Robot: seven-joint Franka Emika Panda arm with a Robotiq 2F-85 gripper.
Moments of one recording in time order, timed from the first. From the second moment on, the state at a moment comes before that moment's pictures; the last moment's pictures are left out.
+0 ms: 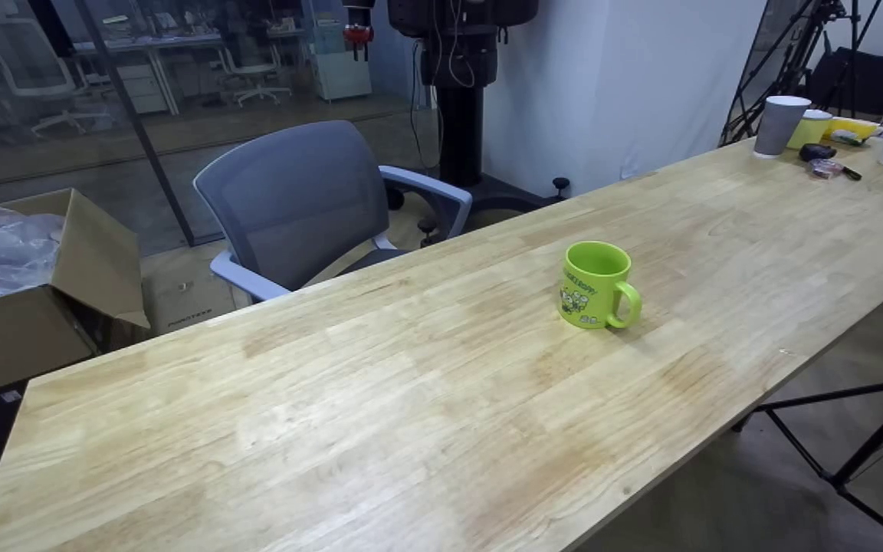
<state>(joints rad) -0.13 -0.50 -0.29 -2.33 -0.08 1.88 -0.23</state>
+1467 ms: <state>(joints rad) -0.18 -0.06 -0.31 -2.09 -0.05 1.85 -0.27</state>
